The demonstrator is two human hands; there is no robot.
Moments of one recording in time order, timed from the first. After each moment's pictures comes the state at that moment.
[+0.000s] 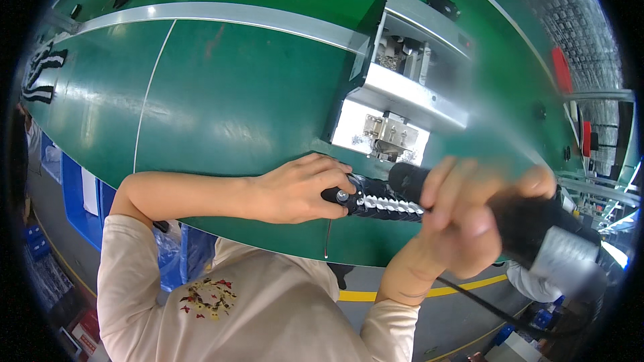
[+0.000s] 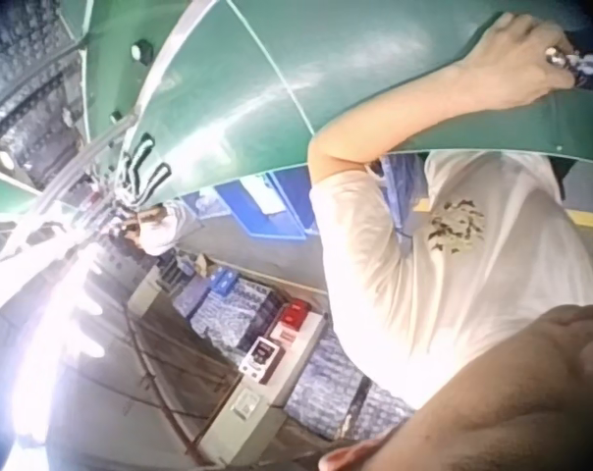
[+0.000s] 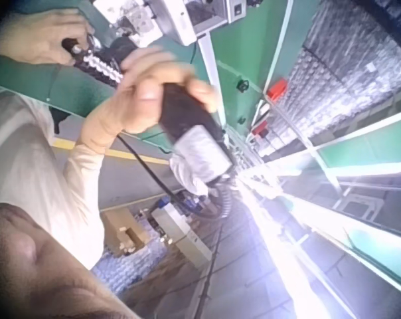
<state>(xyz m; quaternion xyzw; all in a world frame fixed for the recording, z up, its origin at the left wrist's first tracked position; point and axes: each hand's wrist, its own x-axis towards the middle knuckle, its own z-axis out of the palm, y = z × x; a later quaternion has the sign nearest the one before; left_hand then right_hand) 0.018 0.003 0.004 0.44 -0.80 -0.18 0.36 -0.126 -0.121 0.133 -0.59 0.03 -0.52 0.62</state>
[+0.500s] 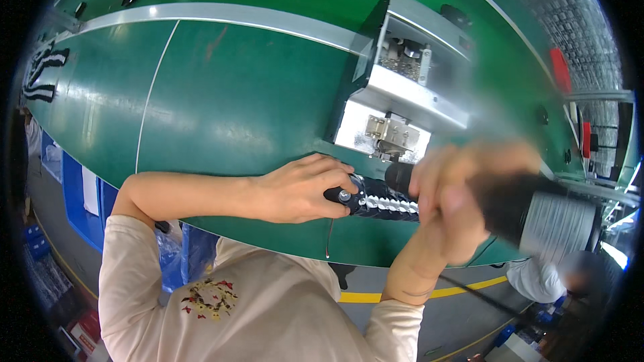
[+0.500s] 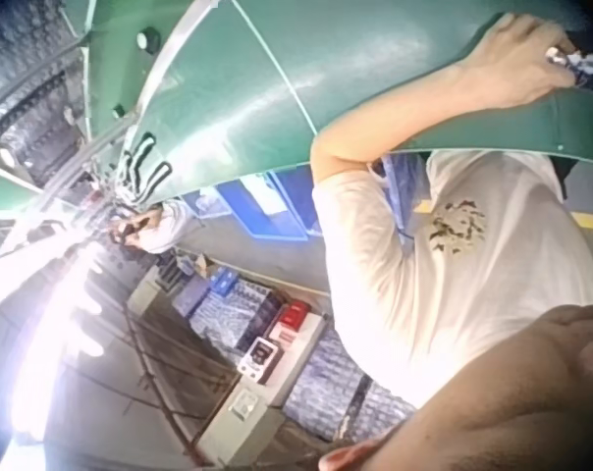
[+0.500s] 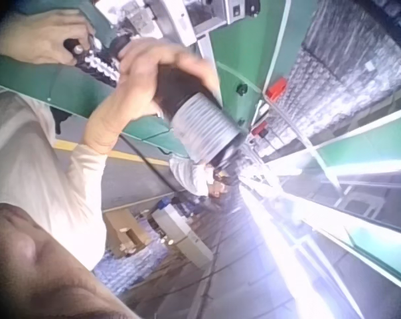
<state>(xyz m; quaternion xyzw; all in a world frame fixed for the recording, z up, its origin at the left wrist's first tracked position) 0.019 0.003 0.002 0.44 -0.80 -0.17 0.37 -0.115 -0.119 0.129 -0.65 0.07 -0.47 0.59</state>
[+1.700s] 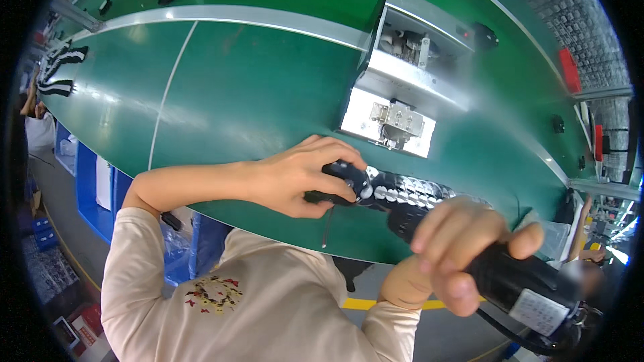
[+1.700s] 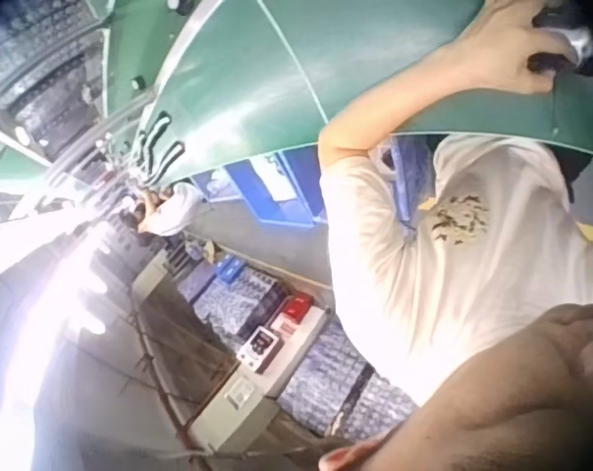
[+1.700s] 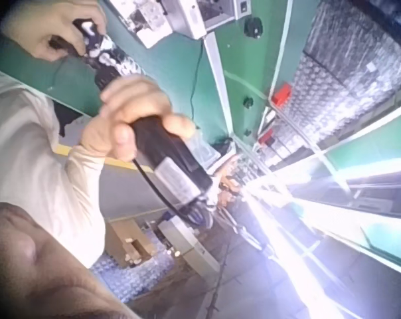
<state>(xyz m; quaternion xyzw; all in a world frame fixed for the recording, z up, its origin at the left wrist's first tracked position) 0.036 0.011 0.031 0.44 -0.76 -0.26 0.39 -0.158 -0.088 0.125 -0.56 -0.05 -0.53 0.64</state>
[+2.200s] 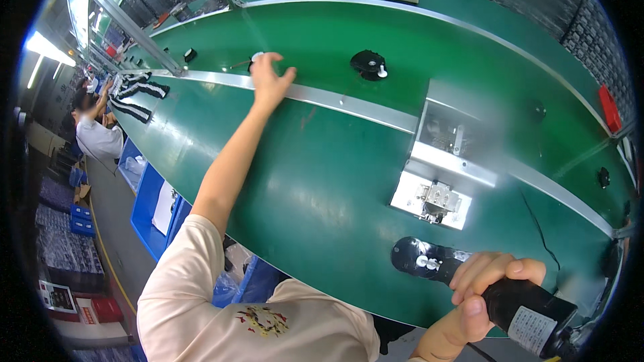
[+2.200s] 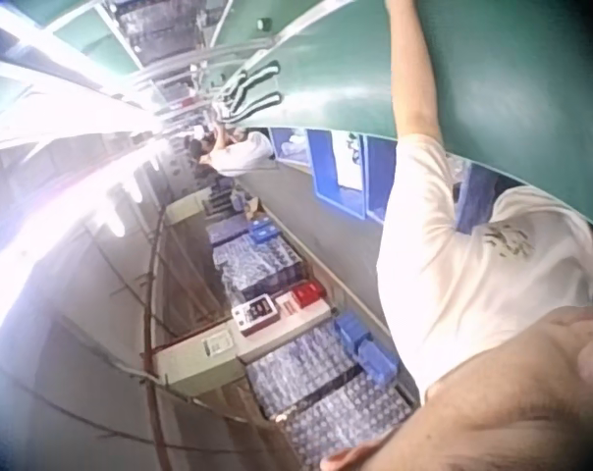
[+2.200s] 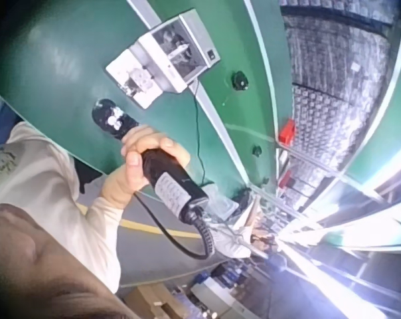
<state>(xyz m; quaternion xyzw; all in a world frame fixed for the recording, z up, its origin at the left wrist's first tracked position) 0.313 -0.040 0.006 0.79 -0.40 0.29 0.35 -0.176 -0.103 0.114 -0.59 0.02 -0.55 0.60</state>
